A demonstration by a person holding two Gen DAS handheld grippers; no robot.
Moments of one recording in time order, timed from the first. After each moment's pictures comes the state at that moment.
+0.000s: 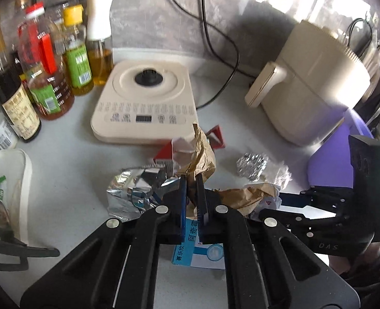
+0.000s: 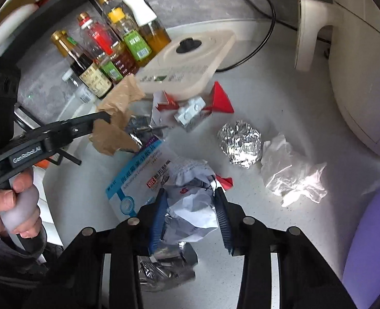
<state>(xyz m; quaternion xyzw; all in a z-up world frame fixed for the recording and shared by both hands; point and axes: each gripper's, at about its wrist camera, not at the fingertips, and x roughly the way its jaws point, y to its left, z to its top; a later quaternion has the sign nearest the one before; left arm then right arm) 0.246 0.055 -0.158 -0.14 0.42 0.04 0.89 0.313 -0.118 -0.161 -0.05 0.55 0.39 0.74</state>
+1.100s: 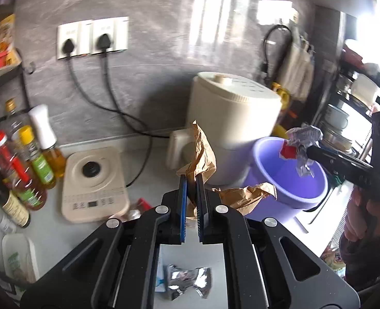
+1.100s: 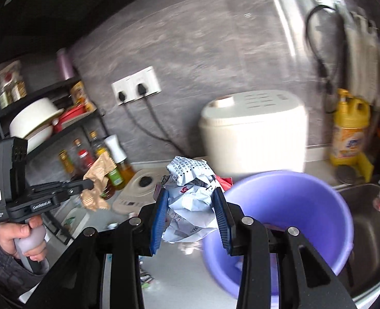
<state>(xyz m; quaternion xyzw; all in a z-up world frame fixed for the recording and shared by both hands) 0.237 -0.045 -0.035 -0.04 0.30 -0.09 0.95 0.279 -0.297 0.022 0.05 0.30 0.25 0.92</state>
